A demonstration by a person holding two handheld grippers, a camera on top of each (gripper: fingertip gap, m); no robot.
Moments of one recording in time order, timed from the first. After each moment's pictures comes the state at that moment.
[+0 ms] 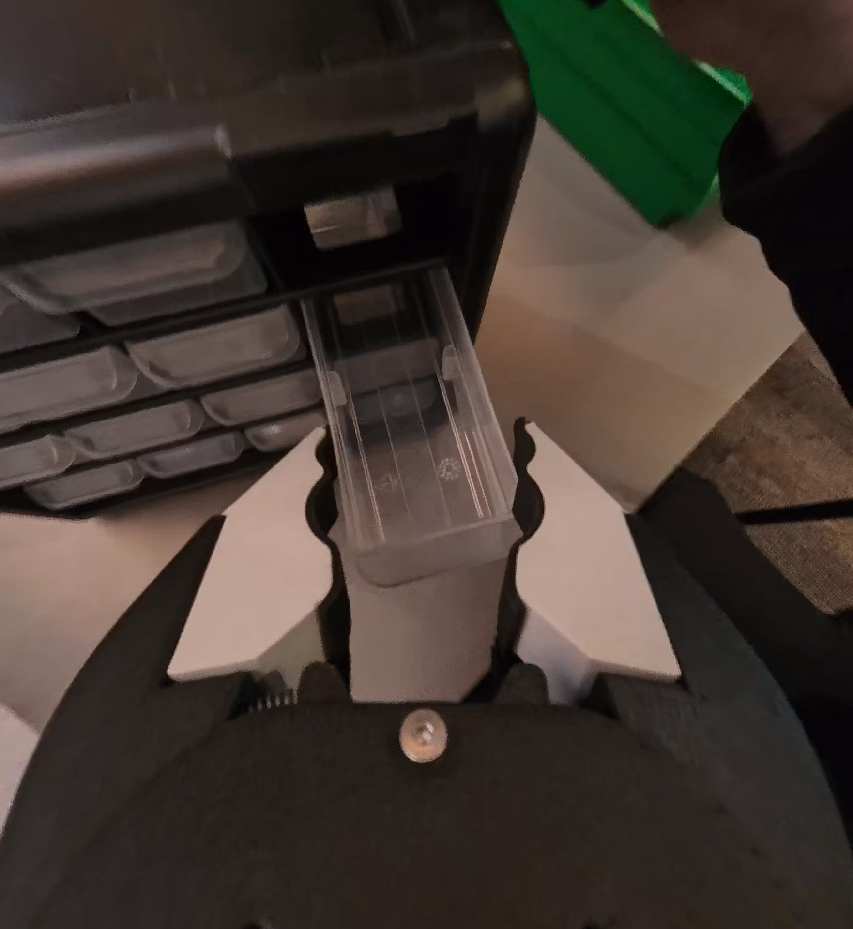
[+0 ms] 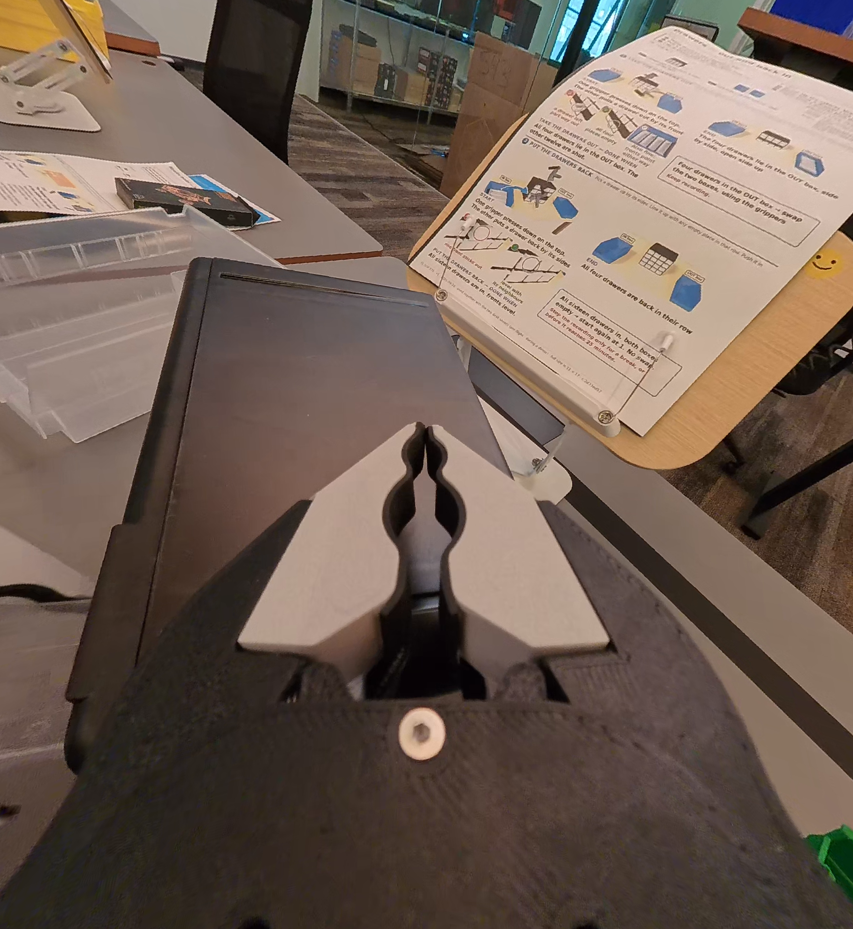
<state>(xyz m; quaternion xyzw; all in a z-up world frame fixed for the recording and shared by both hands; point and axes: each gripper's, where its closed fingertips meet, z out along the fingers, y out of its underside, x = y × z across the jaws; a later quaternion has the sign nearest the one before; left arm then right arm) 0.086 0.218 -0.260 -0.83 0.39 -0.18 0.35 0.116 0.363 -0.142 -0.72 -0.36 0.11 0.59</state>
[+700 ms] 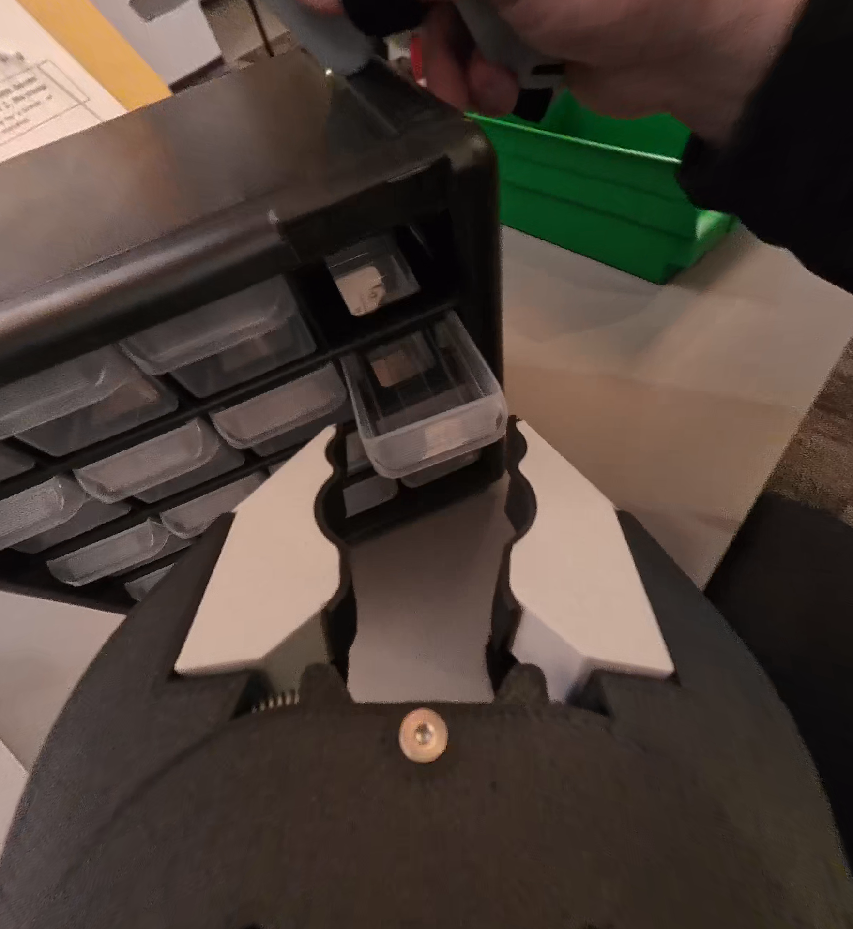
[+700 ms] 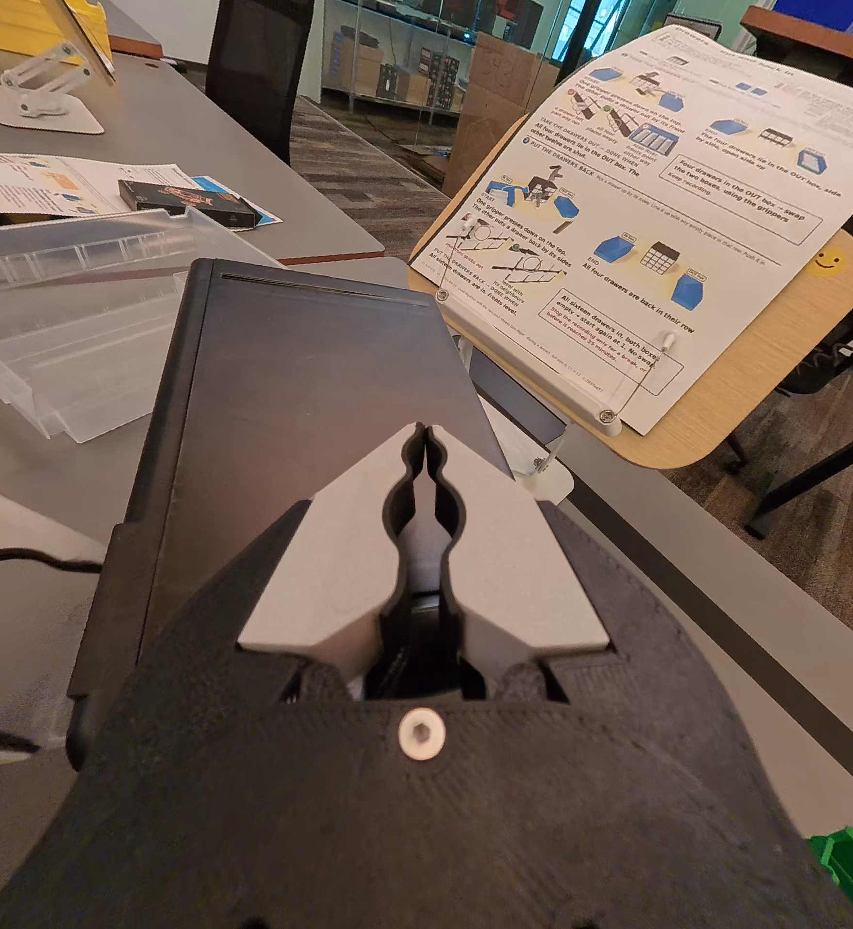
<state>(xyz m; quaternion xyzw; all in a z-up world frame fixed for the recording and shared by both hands) 0.079 0.231 -0.246 -0.73 0.44 -0.18 0.50 0.116 0.363 -0.142 -0.72 -0.36 0.11 0.59</state>
